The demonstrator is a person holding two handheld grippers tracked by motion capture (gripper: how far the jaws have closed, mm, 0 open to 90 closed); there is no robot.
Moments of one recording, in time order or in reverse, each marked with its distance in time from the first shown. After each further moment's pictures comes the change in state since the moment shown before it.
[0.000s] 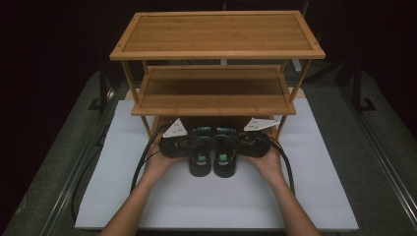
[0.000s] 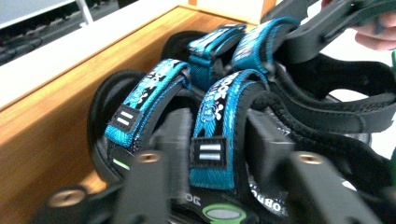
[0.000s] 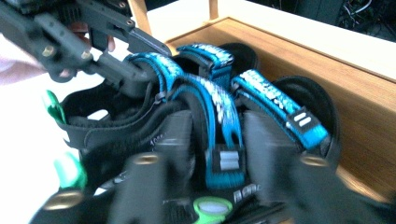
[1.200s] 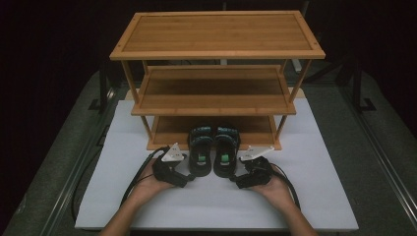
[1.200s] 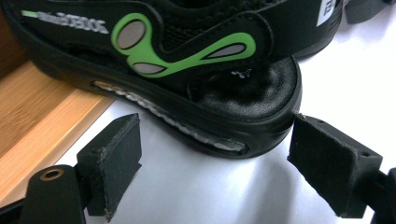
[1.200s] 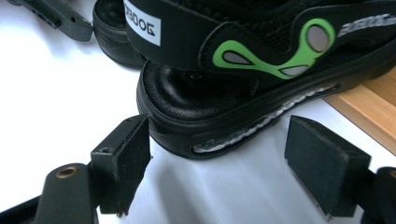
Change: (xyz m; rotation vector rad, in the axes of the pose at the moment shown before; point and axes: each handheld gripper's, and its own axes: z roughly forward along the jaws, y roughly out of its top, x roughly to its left) left arm -0.033 -0.052 -0.013 0.198 -0.030 0.053; right arm 0.043 -0.057 -0.006 0.227 -0.071 -0.073
